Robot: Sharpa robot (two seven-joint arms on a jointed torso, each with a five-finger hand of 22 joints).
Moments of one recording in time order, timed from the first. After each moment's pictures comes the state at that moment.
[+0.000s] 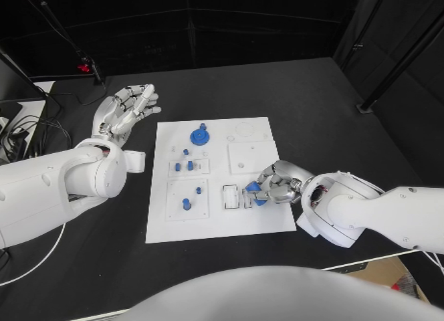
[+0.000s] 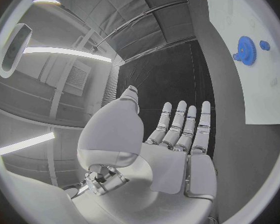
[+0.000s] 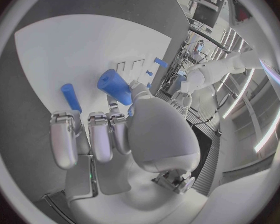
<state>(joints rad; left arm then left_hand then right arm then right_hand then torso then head) 1.27 -0.77 -0.24 1.42 0.05 -0.46 0.68 1.19 -0.01 -0.06 0.29 0.22 0.34 0.15 0.67 0.09 0.44 0.26 0.58 0.08 0.17 0.25 0.78 0.19 0.08 0.46 0.29 0.08 0.69 1.04 -1.07 -0.14 1.99 -1.09 -0.56 -0.49 1.39 0.03 0.01 0.20 0.39 0.79 0.18 0.48 0.15 1.47 0.08 1.57 1.31 1.47 0.02 1.57 1.31 0.01 1.47 0.13 1.57 1.31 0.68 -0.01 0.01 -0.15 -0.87</state>
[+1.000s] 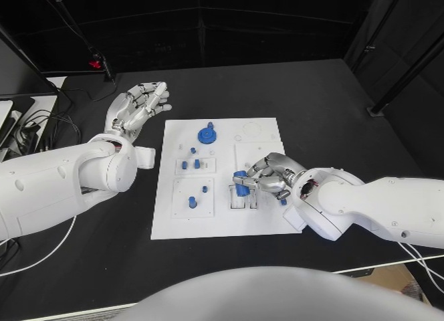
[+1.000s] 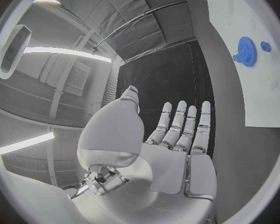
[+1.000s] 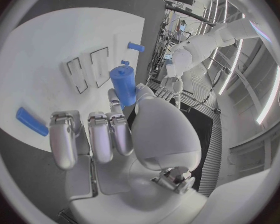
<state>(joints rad) 1.27 -0.75 -0.24 1.40 0.05 -0.45 0.68 1.20 -0.01 -0.06 0.29 0.23 0.34 0.15 0.67 0.09 0.44 0.26 0.58 0.08 0.16 0.25 0.79 0.19 0.08 0.46 0.29 0.08 0.69 1.08 -0.97 -0.14 1.94 -0.87 -0.61 -0.41 1.30 0.03 -0.02 0.28 0.33 0.94 0.17 0.35 0.10 1.47 0.06 1.57 1.31 1.47 0.01 1.57 1.31 0.01 1.47 0.12 1.57 1.31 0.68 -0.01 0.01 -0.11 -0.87</state>
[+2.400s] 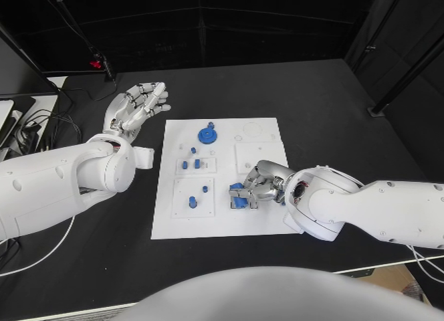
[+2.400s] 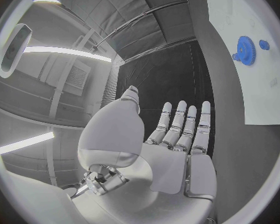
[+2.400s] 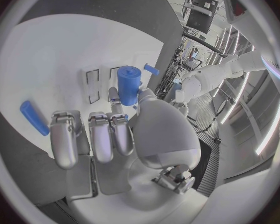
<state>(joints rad) 1.27 -0.77 -0.24 1.41 0.05 -0.44 0.68 1.20 0.00 -0.06 0.29 0.23 0.34 0.15 0.68 0.09 0.44 0.26 0.58 0.08 0.16 0.25 0.79 0.19 0.08 0.46 0.29 0.08 0.68 1.08 -0.92 -0.14 1.93 -1.10 -0.46 -0.56 1.25 0.06 -0.06 0.29 0.33 1.00 0.15 0.30 0.10 1.47 0.06 1.57 1.31 1.47 0.00 1.57 1.31 0.01 1.47 0.12 1.57 1.31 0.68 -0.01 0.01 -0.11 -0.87</state>
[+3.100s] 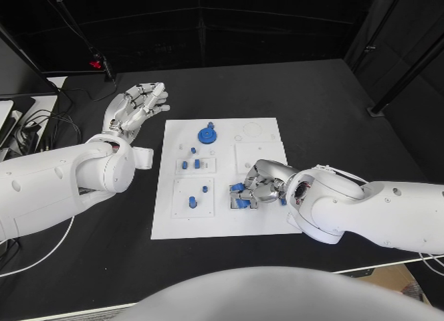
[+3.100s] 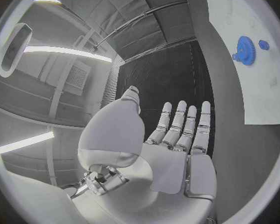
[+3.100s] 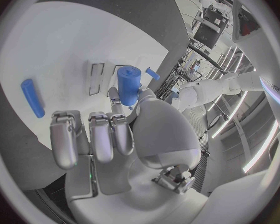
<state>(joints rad) 1.26 -0.77 -0.24 1.41 0.05 -0.44 0.68 1.20 0.00 -0.06 0.29 0.23 0.34 0.15 0.68 0.09 0.44 0.26 0.58 0.08 0.16 0.25 0.79 0.18 0.08 0.46 0.29 0.08 0.68 1.08 -0.94 -0.14 1.96 -1.29 -0.41 -0.60 1.25 0.06 -0.07 0.29 0.33 1.00 0.14 0.29 0.10 1.47 0.06 1.57 1.31 1.47 0.01 1.57 1.31 0.01 1.47 0.12 1.57 1.31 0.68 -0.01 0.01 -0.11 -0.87</state>
